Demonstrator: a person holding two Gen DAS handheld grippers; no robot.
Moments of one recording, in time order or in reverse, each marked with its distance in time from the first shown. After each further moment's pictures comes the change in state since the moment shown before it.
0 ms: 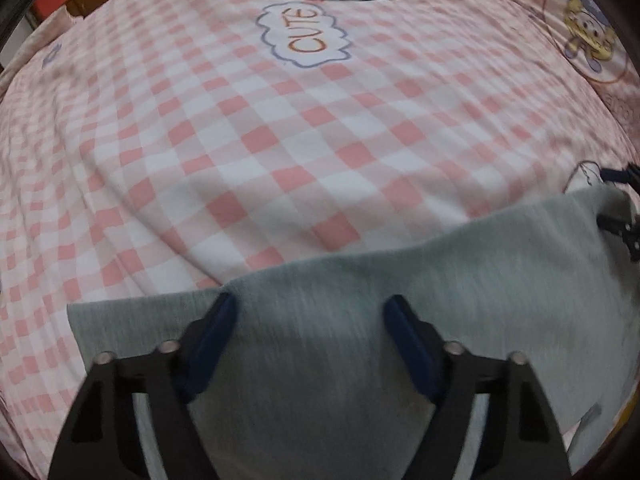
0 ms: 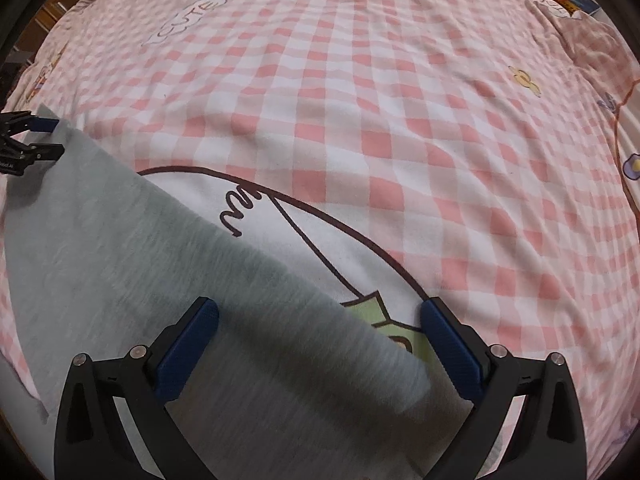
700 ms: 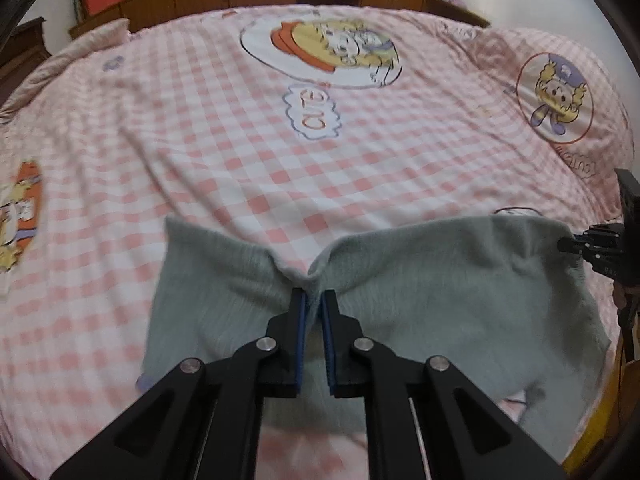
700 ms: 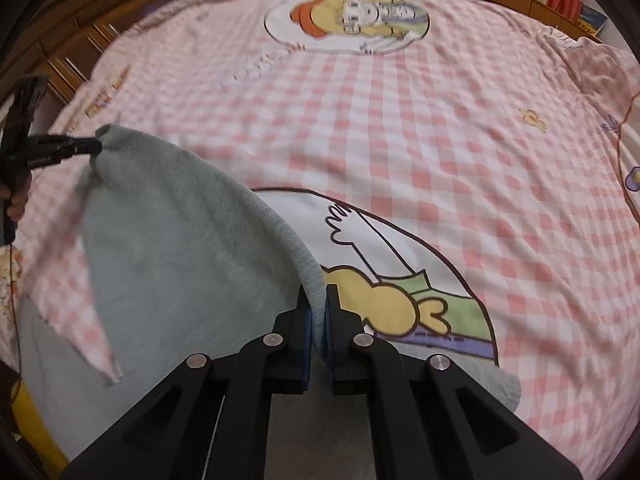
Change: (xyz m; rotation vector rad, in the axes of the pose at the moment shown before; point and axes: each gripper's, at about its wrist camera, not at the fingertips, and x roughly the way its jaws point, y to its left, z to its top) left arm -0.120 0.007 -0.062 -0.146 -0.236 -0.067; right arm -0.080 0.025 -0.036 -0.021 -0.183 0.160
